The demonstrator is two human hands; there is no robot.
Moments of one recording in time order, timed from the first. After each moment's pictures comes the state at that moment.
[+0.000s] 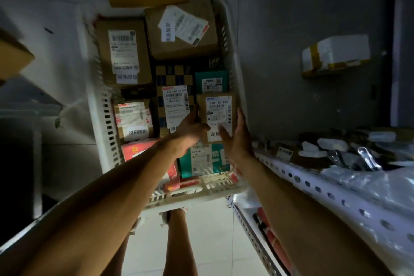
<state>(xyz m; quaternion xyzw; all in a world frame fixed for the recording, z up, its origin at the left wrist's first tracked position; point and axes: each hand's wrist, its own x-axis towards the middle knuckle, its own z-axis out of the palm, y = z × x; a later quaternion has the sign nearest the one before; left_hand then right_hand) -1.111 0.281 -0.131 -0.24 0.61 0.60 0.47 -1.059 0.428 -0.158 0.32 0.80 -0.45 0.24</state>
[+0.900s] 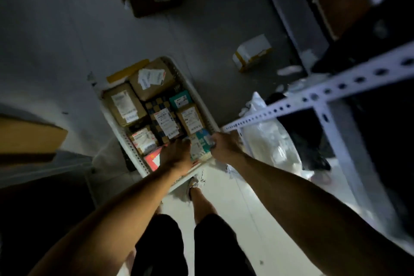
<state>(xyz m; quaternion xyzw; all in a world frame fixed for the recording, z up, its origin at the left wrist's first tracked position) -1.027 0.222 0.155 0.25 0.88 0.09 0.39 -0.971 0.378 0.146 0.32 0.82 -0.33 0.33</state>
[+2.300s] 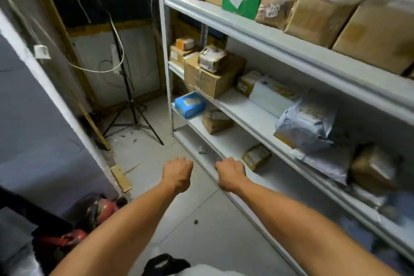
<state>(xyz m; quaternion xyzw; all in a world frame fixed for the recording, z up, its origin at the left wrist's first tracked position) -0.294 0.420 0.376 0.95 0.28 -0.13 0.03 -0.165 0.300 0.377 0.86 0.48 -0.11 0.13</state>
